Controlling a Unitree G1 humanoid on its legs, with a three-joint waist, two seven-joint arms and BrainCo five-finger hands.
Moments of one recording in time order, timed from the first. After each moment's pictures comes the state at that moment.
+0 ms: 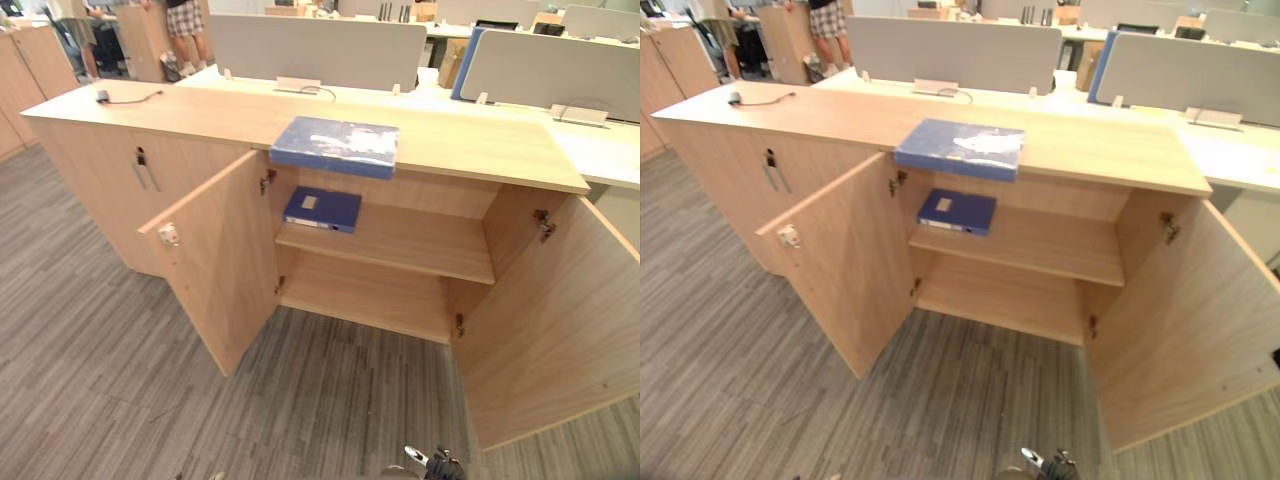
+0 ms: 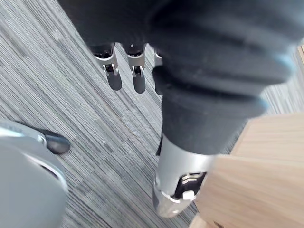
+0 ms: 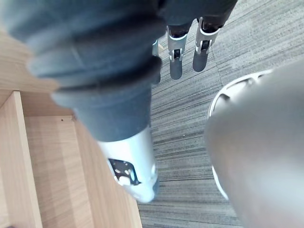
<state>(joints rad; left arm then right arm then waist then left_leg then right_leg) 0.12 0.03 0.39 1.05 -0.20 -0.21 0.15 0.11 -0.01 -0.32 1.05 0.04 -0.08 -0.08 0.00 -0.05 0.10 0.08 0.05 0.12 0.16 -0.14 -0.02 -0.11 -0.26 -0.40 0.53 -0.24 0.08</state>
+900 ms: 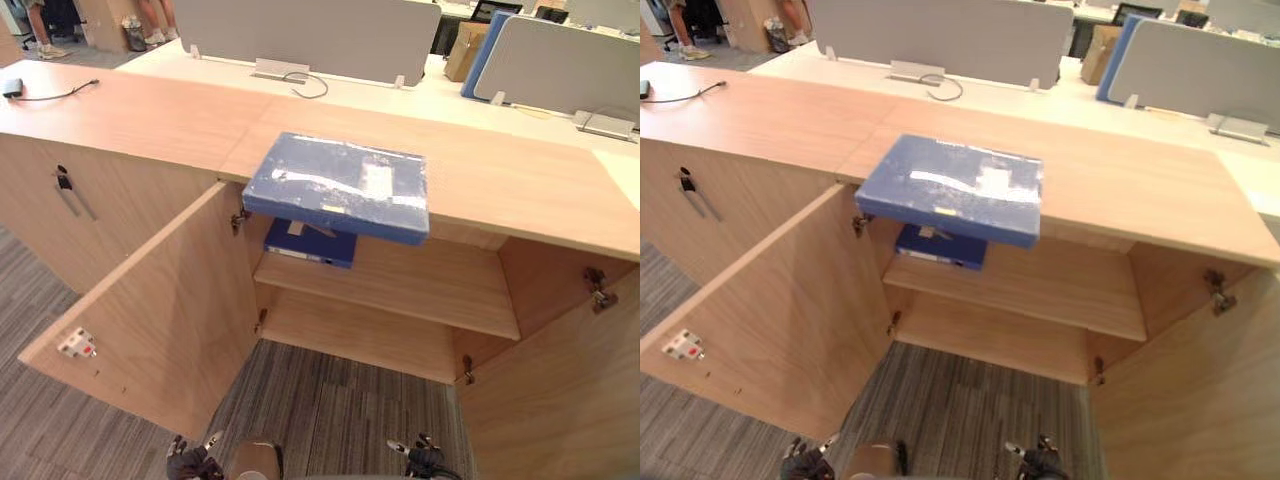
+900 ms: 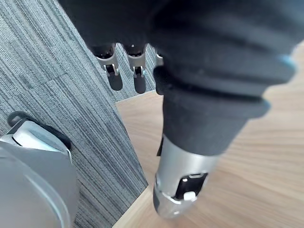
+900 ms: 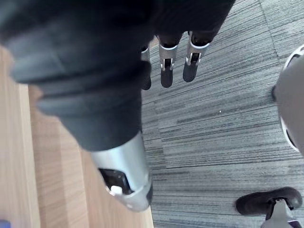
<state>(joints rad) 0.11 0.01 0.43 1.03 -0.29 -0.22 0.17 0.09 0.03 -0.28 1.06 0.05 -0.08 -0.10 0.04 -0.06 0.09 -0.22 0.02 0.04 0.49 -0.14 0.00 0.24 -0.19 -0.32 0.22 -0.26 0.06</state>
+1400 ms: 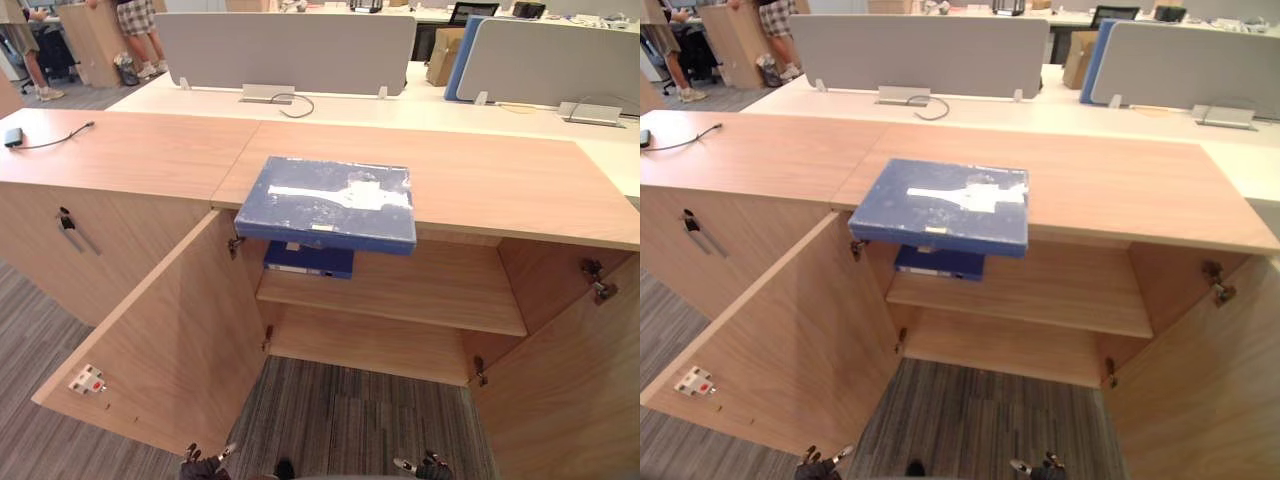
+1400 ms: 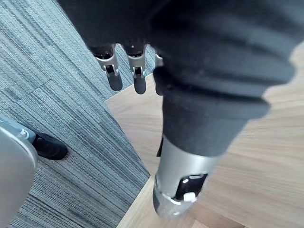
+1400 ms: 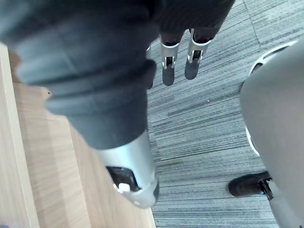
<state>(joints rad) 0.14 -0.01 0.35 1.03 -0.25 -0.22 0.16 0.12 -0.01 -0.28 1.07 0.02 -0.06 -0.08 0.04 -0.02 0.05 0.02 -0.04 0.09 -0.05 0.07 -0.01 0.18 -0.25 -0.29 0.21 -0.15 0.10</state>
